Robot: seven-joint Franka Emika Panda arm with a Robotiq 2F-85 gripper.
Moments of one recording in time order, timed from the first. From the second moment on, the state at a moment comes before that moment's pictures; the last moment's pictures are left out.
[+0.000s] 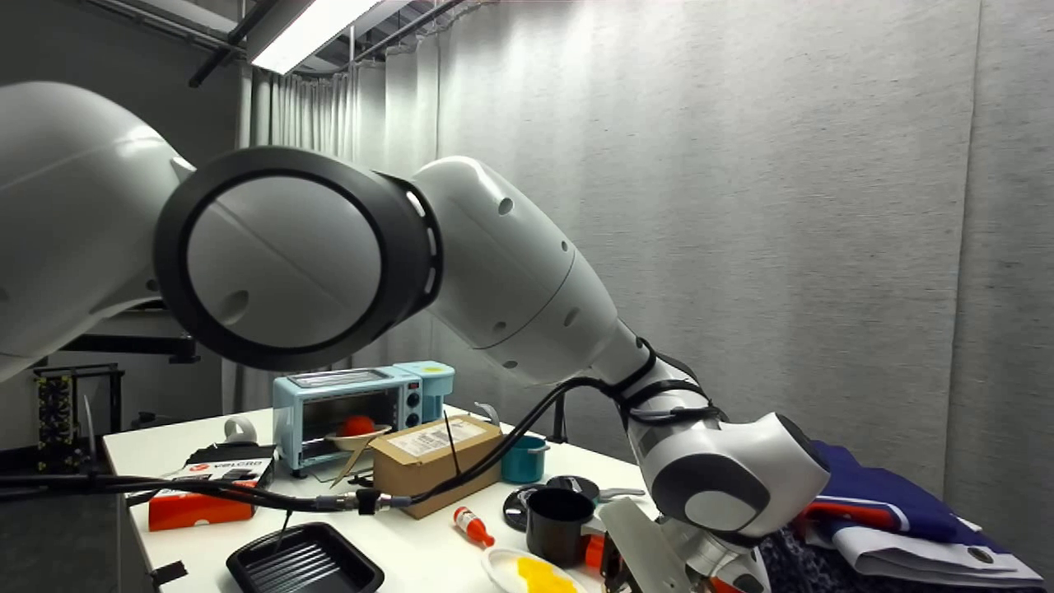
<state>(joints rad) -0.40 0.89 0.08 -1.36 0.53 1.91 -0.43</state>
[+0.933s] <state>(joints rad) -0.39 0.92 0.09 -1.32 0.51 1.85 -0.43</state>
